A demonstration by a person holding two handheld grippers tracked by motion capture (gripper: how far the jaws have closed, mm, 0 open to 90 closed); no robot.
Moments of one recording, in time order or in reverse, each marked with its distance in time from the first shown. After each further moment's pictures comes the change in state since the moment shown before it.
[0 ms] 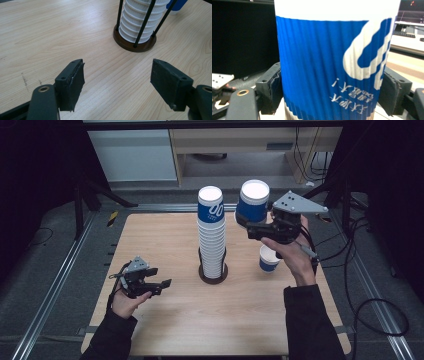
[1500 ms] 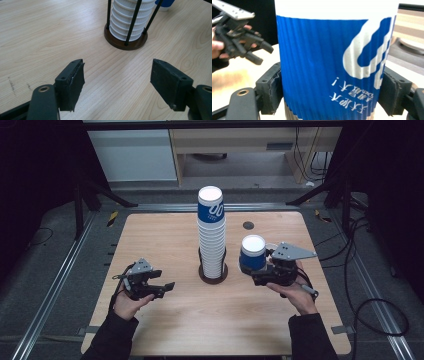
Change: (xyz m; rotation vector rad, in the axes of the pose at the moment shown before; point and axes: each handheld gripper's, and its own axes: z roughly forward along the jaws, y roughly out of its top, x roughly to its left) left arm -0.009 0.001 0.003 0.010 -0.048 0.030; right arm 0.007 -0.121 -0.018 0.163 0.169 0.040
